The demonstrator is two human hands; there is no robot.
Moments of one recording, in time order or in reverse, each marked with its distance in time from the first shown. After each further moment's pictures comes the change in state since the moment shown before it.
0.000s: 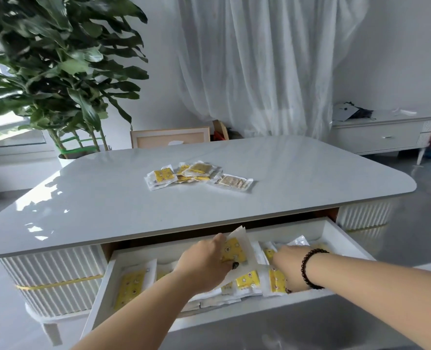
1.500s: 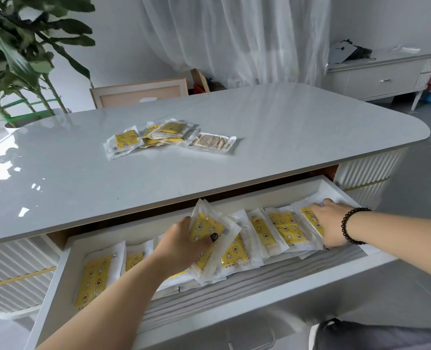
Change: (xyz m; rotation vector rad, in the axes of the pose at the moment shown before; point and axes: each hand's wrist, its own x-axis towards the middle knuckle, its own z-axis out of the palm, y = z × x) left_hand 0.043 -0.022 0.044 -0.522 -0.060 -0.280; right_hand 0.043 0.102 0.070 0.256 -0.075 0.331
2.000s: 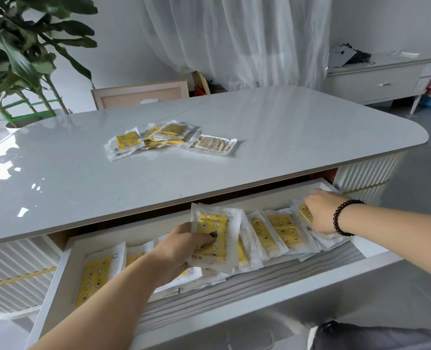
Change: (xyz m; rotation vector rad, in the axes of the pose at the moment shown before) left_hand -0.002 0.002 -0.002 -0.746 -0.253 -0.204; right_hand 0.001 -0.009 -0.025 -0.025 0.222 -0.048
